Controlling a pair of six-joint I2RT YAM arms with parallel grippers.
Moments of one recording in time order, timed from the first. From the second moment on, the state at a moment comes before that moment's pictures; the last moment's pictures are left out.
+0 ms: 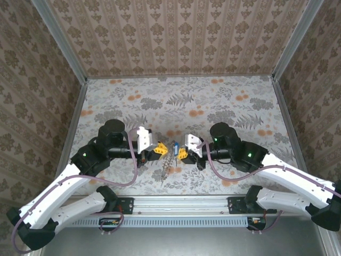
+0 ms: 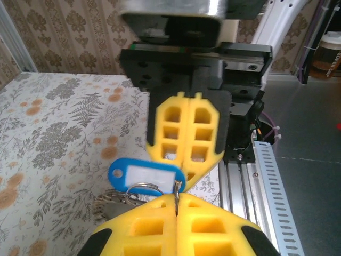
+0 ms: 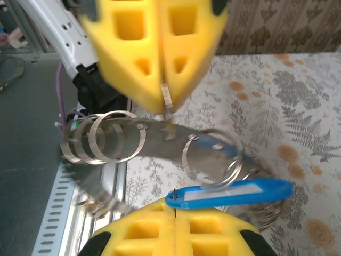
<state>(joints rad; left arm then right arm) -0.82 0.80 0.93 -0.53 0.70 0.28 0.89 1.04 0.96 -0.41 -0.46 -0.29</state>
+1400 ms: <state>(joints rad) -0.91 0.81 0.94 -0.58 0.54 0.32 0.89 1.15 1.08 -0.58 -0.43 -0.28</state>
